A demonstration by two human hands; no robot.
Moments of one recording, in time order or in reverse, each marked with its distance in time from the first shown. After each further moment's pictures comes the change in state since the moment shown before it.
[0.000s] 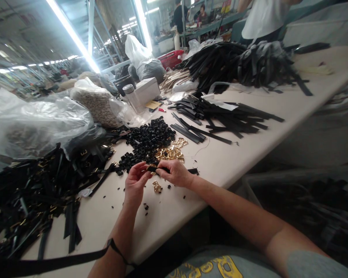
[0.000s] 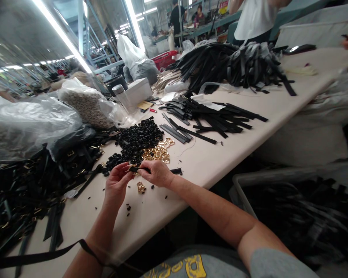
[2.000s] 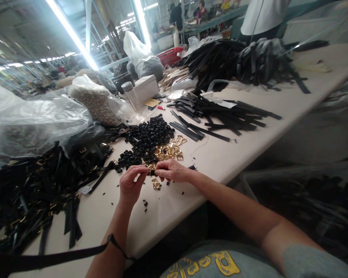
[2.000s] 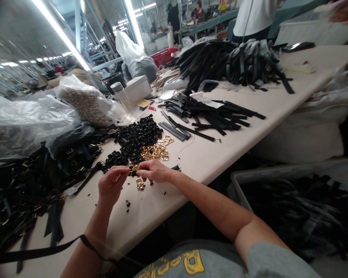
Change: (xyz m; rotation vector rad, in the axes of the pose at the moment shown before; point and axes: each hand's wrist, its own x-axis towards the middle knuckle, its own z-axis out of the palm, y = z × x) left_hand -0.001 0.019 -0.016 0.632 -0.187 0.528; right_hand 0.002 -0.001 -0.006 0.346 -0.356 0.231
